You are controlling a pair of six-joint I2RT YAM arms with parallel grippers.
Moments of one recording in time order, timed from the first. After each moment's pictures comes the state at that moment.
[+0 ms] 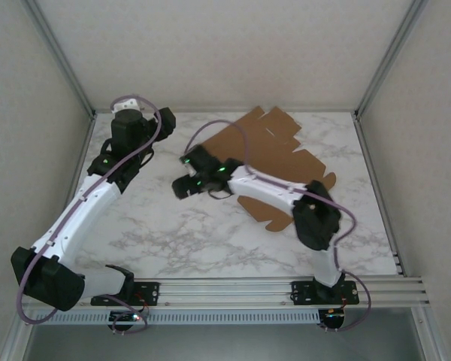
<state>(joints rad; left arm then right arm) -0.30 1.27 1.23 -0.28 -0.20 -0.62 0.91 1.91 1.58 -0.50 -0.07 0.40</state>
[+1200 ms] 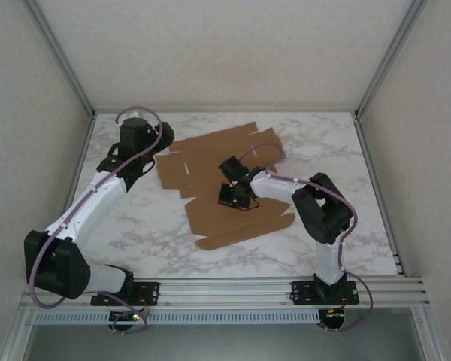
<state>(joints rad) -0.24 1.36 1.12 -0.27 -0.15 -0.70 0.78 1.94 1.23 -0.46 -0.17 0.89</state>
